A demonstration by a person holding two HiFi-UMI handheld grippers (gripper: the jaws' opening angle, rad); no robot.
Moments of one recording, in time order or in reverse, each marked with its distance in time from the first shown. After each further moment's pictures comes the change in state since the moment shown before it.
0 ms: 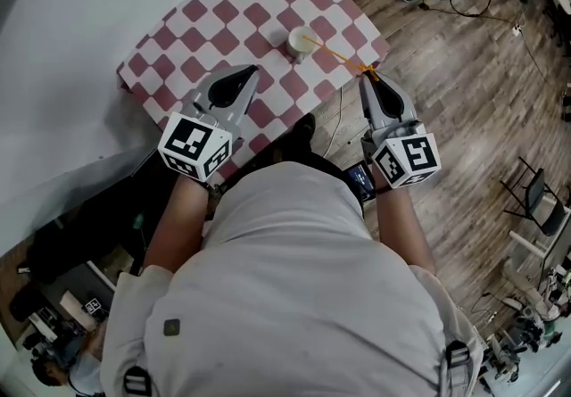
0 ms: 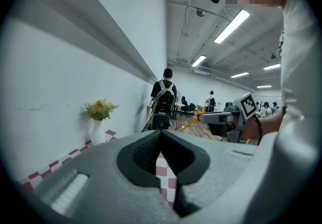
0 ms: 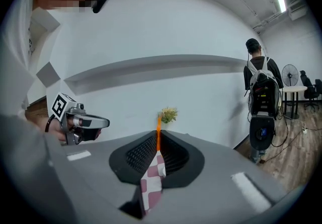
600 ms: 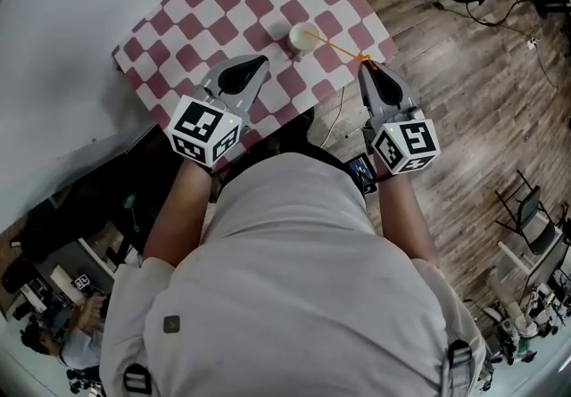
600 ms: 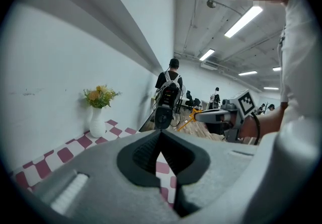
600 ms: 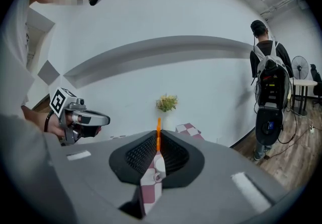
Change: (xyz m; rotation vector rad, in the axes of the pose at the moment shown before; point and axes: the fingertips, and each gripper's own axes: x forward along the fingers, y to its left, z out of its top) left arm 0.058 0.014 -0.030 -0.064 0.086 0.042; right arm 0.049 -0.047 -0.034 0.011 0.127 0.078
